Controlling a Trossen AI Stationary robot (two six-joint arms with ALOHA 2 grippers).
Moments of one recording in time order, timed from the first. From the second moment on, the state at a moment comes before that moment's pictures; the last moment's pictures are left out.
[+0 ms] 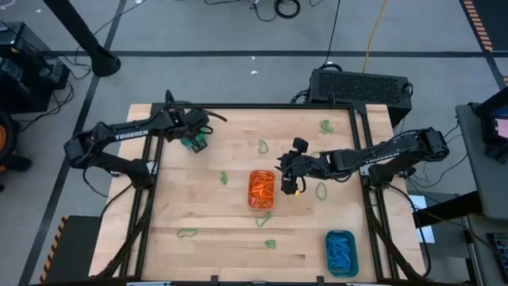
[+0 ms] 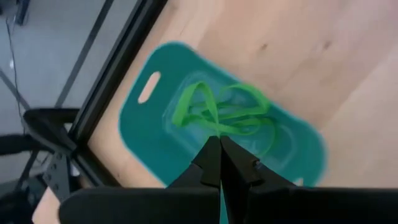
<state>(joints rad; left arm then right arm) 0.54 1.29 0.84 -0.76 -0.38 0.03 0.11 1.39 0.89 -0.21 0.44 0.13</state>
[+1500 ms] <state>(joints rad) 0.33 1.11 0.84 -0.73 -0.24 -0.14 -0.57 1.39 0.89 -0.65 0.34 0.37</state>
